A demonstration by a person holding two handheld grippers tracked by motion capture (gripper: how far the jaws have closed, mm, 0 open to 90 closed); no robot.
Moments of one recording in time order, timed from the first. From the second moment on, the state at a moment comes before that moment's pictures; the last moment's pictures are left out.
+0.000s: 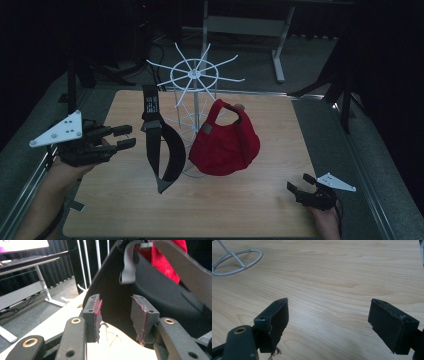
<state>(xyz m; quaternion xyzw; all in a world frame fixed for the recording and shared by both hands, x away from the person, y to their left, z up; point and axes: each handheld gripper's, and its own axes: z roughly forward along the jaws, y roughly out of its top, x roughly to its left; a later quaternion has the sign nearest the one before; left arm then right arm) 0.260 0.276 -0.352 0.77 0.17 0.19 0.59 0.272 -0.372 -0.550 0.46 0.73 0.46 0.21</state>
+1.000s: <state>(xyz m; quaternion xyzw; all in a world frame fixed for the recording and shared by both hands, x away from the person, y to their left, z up) 0.257 0.289 -0.475 0.76 0.26 0.17 0.56 0.273 -0.371 -0.550 0.46 0.73 0.46 0.21</state>
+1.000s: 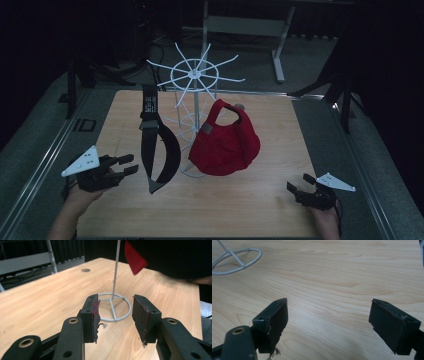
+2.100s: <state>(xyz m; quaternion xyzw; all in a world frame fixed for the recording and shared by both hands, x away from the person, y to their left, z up) 0.237 0.293 -0.544 0.77 0.33 0.17 0.52 0.271 -0.371 -0.552 0.47 0.72 0.46 0.22</state>
